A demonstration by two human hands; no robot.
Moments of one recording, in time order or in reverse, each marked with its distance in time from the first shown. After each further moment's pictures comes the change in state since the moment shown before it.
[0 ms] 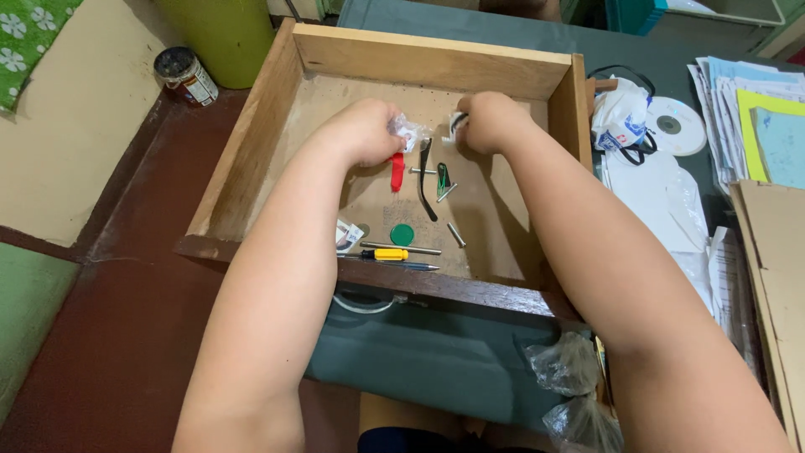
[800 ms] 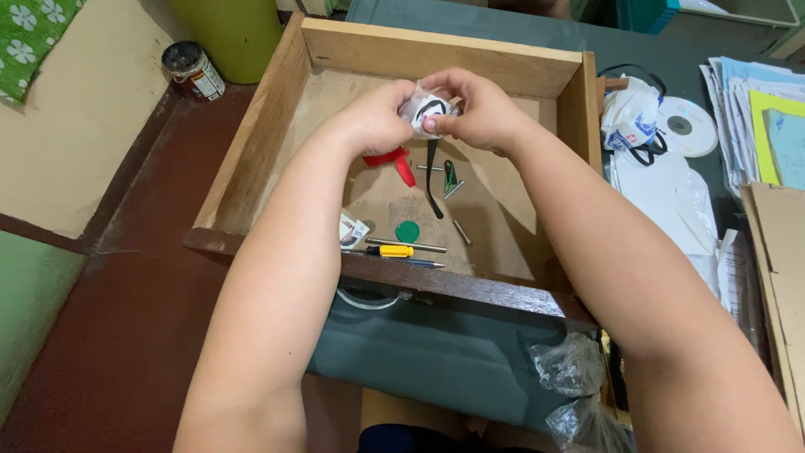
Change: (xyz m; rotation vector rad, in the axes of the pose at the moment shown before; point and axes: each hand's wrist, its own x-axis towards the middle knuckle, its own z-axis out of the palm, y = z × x) left_hand 0.007 0.011 -0.009 -0.250 -0.045 -0.023; right_hand -0.046 -0.057 -0.048 0.865 0.017 -0.195
